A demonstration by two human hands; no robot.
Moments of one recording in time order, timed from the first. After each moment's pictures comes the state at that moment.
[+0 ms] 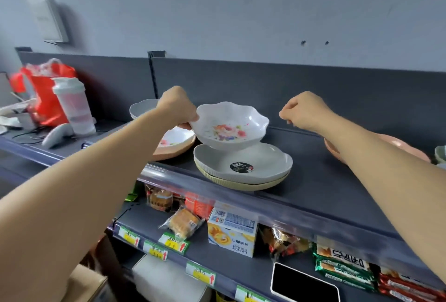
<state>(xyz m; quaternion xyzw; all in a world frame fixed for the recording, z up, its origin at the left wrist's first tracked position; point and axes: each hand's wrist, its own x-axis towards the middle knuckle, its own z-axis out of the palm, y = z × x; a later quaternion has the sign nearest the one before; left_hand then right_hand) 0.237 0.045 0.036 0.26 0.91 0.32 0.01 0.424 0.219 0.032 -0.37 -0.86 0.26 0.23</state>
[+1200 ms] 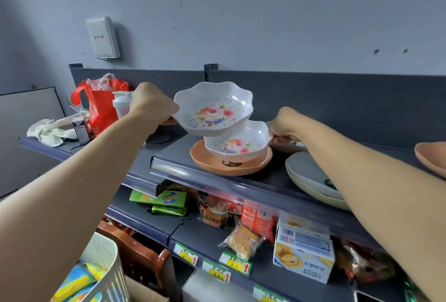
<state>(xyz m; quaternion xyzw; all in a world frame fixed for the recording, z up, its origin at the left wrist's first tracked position) 0.113 -0.123 0.060 0.17 0.83 0.53 -0.07 0.234 0.100 0.024 -0.43 -0.84 0.31 0.10</state>
